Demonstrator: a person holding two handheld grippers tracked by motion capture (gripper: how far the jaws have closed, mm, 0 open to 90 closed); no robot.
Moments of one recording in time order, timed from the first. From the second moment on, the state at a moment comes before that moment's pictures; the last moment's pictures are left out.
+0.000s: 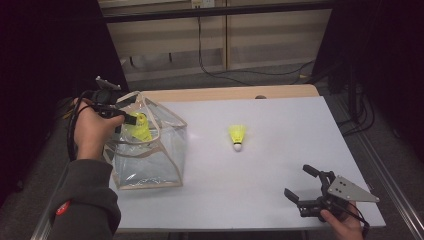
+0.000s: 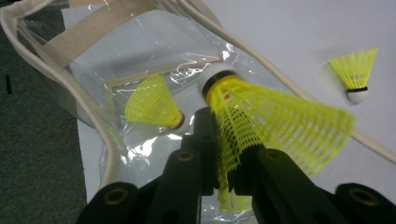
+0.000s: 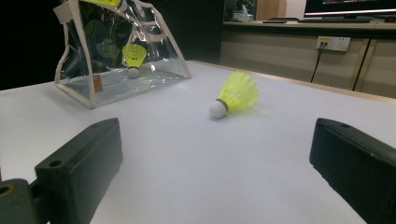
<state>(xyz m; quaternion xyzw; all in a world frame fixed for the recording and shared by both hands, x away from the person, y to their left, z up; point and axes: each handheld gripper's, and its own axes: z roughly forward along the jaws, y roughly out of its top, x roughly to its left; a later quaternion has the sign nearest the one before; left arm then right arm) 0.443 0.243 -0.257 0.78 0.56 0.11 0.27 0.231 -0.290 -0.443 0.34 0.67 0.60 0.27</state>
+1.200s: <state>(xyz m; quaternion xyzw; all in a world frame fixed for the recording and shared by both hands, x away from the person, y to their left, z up) 0.432 0.208 -0.216 0.79 0.51 0.05 0.32 0.231 -0.289 -0.443 0.34 0.68 0.60 0.26</state>
